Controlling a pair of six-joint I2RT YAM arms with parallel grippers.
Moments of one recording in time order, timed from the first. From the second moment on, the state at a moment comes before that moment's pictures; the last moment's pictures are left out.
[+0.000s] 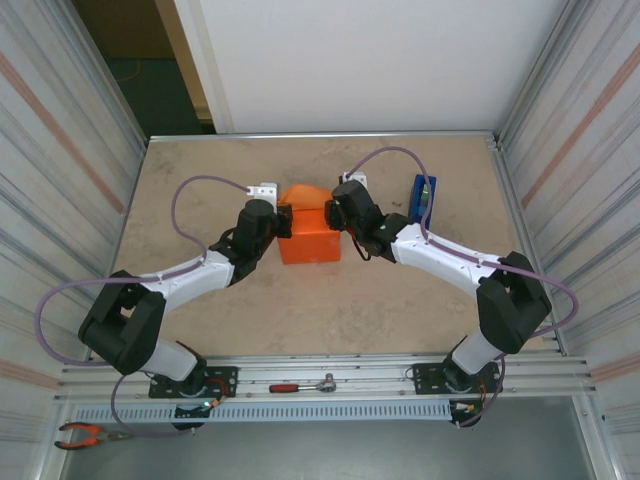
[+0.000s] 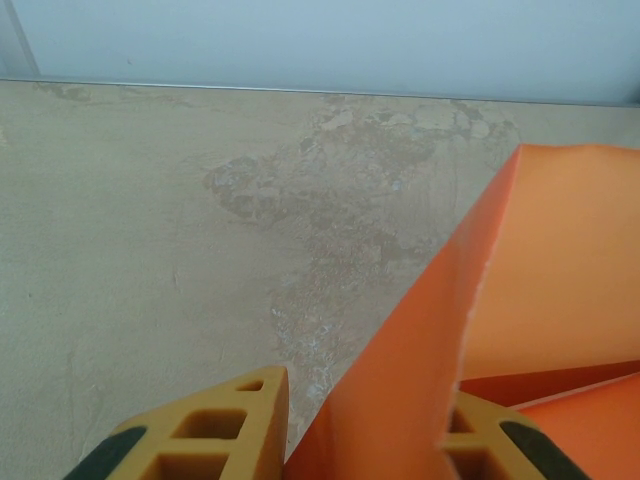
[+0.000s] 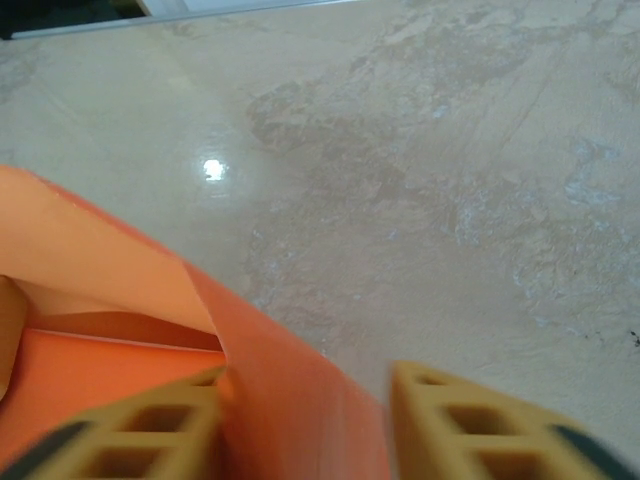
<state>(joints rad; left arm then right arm) -0.59 1.45 0.76 0.28 -0.27 -0.31 0.76 1.57 1.14 -0.21 0.34 0.54</state>
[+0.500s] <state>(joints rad) -0.60 1.45 0.80 0.21 -0.25 -0.32 0.74 1.57 1.07 -0.21 0.34 0.62</state>
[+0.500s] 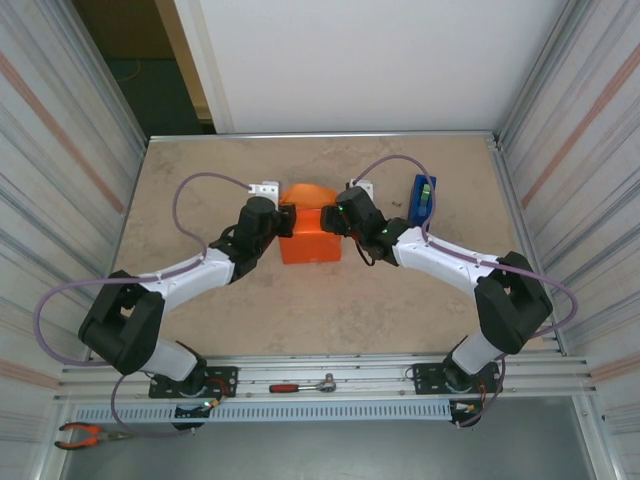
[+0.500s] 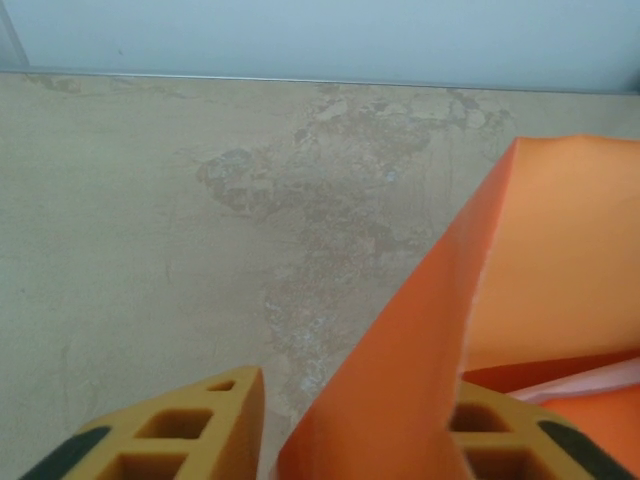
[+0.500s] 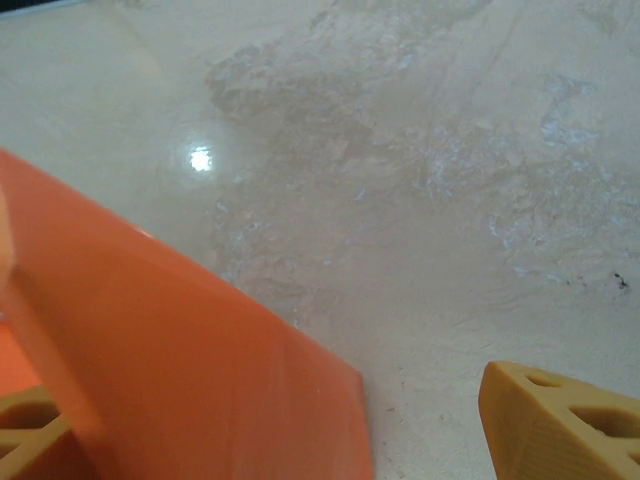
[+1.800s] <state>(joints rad) -0.57 1.32 0.72 0.21 -0.12 -0.39 0.73 1.55 1.03 -0.15 0.31 0.67</state>
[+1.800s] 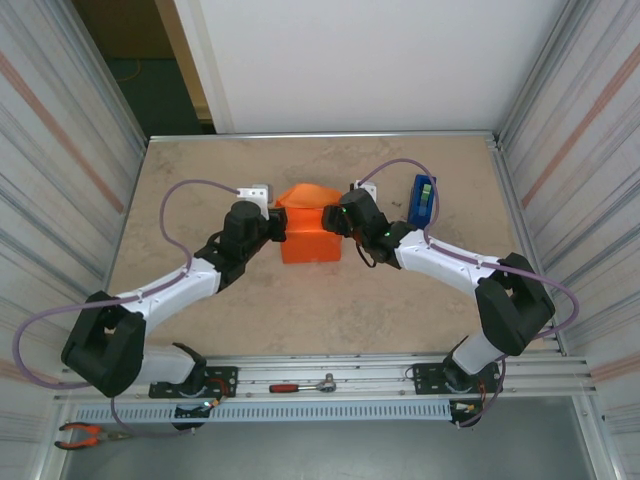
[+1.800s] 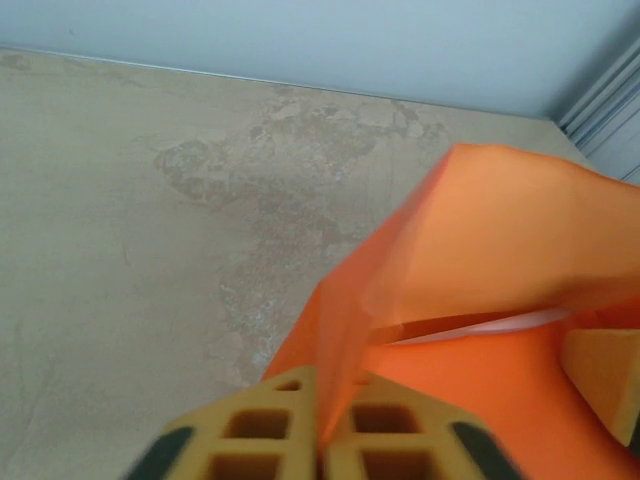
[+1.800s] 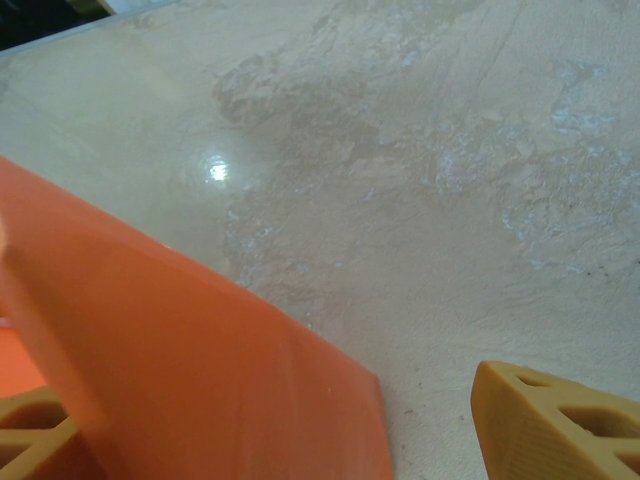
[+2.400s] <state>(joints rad) -0.58 1.35 0.75 0.23 -0.16 -0.35 0.73 1.55 1.03 -0.15 0.31 0.67</state>
